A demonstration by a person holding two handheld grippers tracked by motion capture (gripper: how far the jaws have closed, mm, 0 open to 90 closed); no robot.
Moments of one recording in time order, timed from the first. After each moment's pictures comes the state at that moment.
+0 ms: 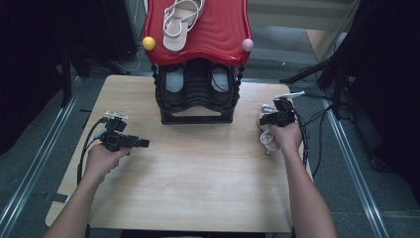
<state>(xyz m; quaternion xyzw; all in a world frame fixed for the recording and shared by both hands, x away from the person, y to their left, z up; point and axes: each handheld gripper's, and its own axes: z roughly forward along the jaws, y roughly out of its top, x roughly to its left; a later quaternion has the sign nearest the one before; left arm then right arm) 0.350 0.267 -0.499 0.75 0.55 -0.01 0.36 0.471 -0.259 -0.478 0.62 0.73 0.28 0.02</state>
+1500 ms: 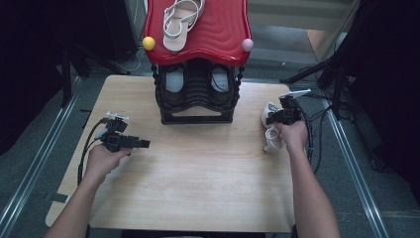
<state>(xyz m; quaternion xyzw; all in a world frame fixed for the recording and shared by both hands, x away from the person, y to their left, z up) 0.351 0.266 -0.501 0.76 0.55 -0.01 0.35 0.475 -0.275 -0.467 0.64 0.72 0.27 0.01</state>
